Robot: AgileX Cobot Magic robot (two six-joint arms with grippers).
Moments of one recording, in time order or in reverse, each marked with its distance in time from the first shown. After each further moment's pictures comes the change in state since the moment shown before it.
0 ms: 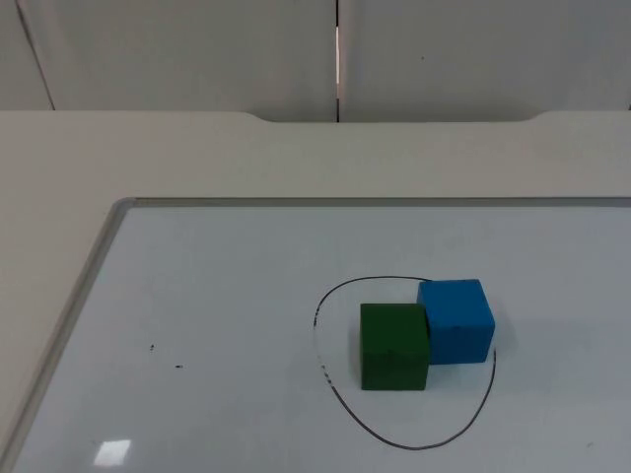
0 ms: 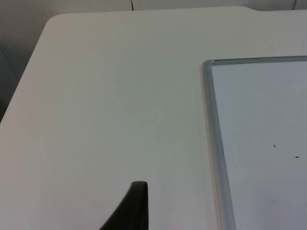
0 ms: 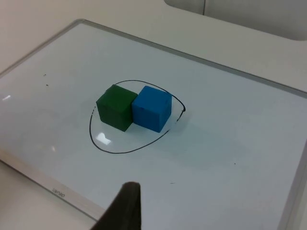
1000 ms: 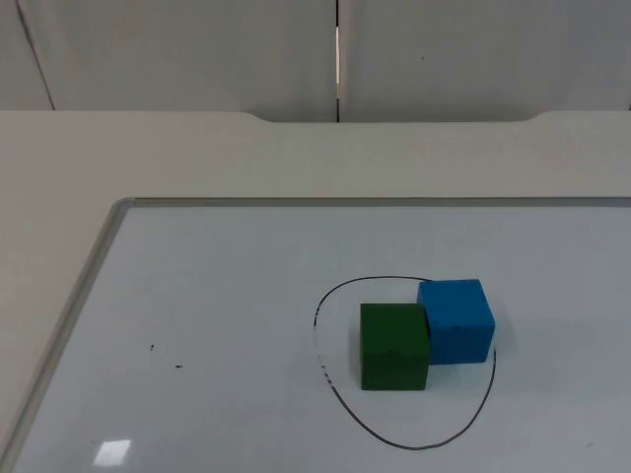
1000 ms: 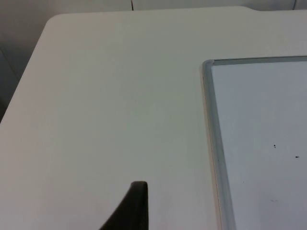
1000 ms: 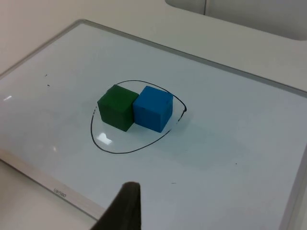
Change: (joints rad) right arm 0.000 0.000 0.000 0.004 0.000 0.000; left arm 0.000 0.000 0.000 0.000 0.000 0.000
